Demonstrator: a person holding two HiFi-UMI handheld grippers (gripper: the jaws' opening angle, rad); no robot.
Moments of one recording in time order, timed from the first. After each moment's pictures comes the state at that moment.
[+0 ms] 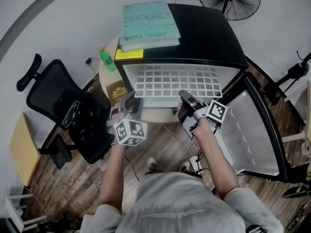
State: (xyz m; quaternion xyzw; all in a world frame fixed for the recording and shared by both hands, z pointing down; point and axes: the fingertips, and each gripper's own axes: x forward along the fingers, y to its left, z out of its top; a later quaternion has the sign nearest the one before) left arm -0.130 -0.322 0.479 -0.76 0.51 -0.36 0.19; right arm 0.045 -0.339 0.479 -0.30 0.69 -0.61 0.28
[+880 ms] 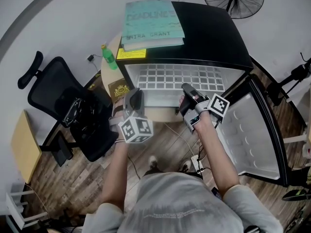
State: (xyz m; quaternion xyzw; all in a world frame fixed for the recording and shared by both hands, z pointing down) left arm -0.129 -0.337 0.469 -0.72 0.53 -0.38 0.23; right arm 0.045 -0.370 0.477 -0.30 0.68 -0.60 0.29
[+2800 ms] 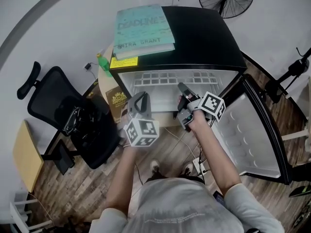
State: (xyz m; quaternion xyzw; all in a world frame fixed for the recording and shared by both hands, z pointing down) left arm -0.088 -0.344 0.452 -0.76 0.55 -0.32 0.15; right arm 0.052 -0.390 0.470 -0.37 0.72 -0.53 0.25
